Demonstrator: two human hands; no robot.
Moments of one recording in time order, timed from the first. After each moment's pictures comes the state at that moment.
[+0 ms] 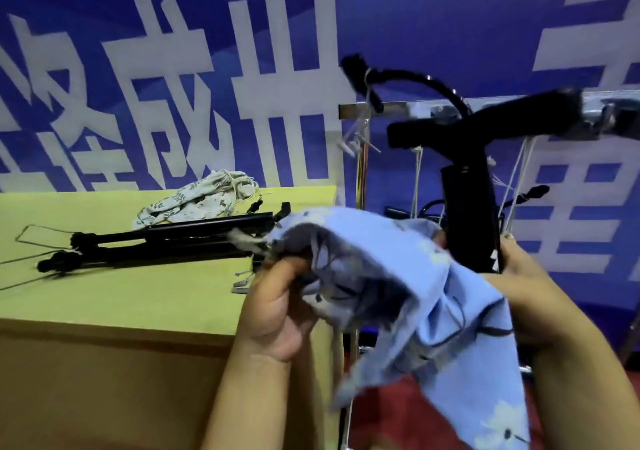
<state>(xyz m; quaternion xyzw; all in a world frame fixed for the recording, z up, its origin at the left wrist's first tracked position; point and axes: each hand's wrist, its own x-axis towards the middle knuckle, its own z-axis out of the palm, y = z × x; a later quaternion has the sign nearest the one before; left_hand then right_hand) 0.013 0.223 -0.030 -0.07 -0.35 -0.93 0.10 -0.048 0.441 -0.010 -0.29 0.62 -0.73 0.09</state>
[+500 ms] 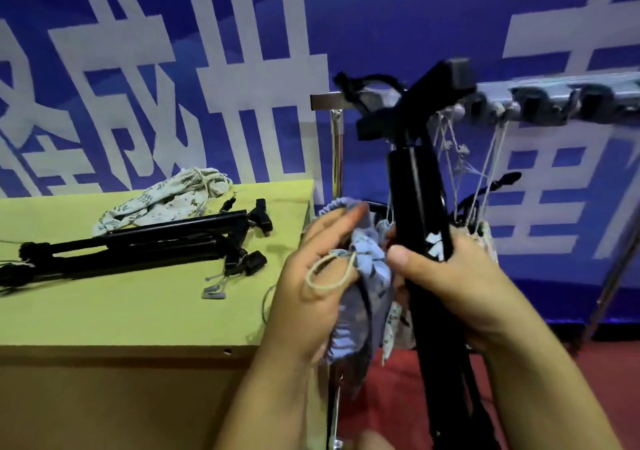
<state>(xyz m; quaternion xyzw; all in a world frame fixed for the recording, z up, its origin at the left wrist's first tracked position) 0.002 0.261 -0.024 -0.16 -0.63 -0.72 0.22 -0.034 0.408 -0.004 -0.21 0.62 -0.75 0.08</state>
